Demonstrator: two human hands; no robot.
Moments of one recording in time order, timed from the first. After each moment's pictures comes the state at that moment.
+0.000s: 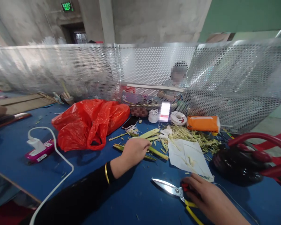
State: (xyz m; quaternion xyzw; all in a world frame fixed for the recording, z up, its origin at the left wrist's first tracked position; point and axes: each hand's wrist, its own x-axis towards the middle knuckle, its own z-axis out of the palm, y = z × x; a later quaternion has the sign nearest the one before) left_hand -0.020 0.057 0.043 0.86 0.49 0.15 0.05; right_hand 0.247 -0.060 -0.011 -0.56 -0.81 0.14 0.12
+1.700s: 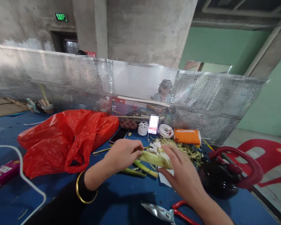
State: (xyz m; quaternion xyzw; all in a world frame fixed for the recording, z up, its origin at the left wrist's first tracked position) left_hand -0.030 0.069 0.117 0.88 0.43 0.20 0.09; right_hand 0.199 0.004 0.059 -0.49 -0.79 -0.20 0.30
